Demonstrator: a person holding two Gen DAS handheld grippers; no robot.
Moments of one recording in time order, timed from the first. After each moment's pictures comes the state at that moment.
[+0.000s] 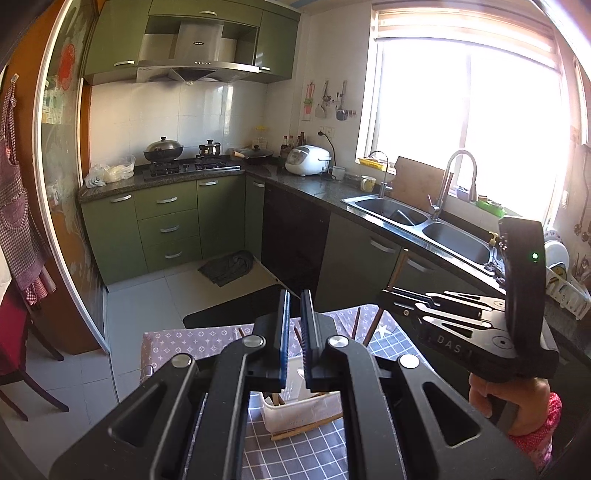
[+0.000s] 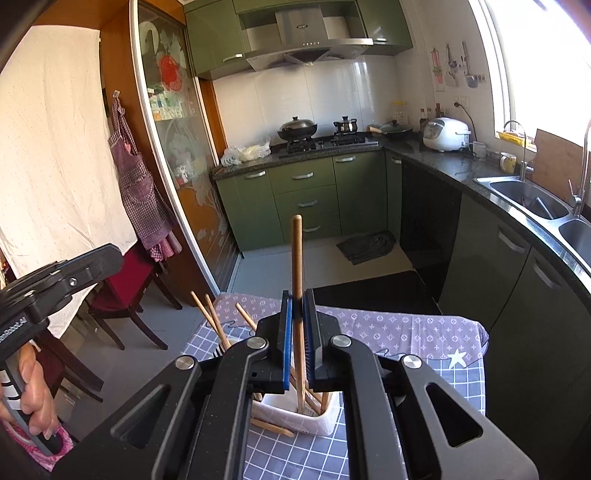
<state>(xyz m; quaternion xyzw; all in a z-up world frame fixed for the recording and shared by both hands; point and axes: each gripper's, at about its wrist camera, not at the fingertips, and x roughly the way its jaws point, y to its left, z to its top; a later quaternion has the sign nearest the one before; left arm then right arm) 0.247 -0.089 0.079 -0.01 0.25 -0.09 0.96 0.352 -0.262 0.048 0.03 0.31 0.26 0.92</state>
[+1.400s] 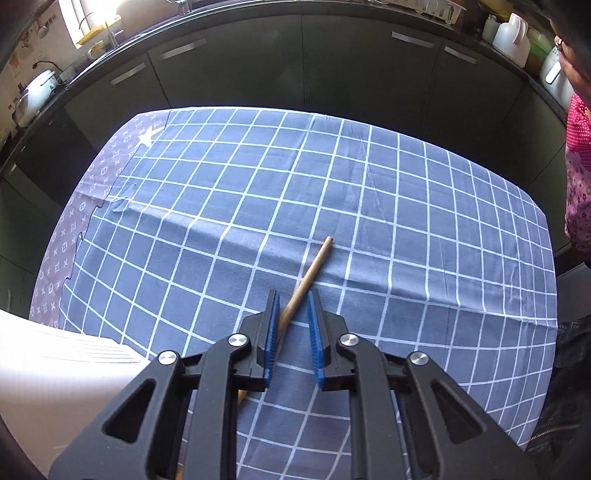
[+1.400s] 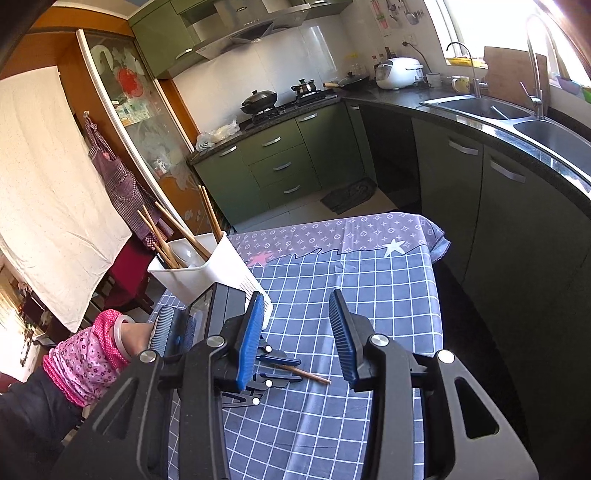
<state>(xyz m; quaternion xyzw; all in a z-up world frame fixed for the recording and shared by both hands) 0.309 -0.285 -0.195 0.33 0.45 -0.44 0.70 0.280 -0.440 -0.038 0.12 0.37 0.24 0.89</state>
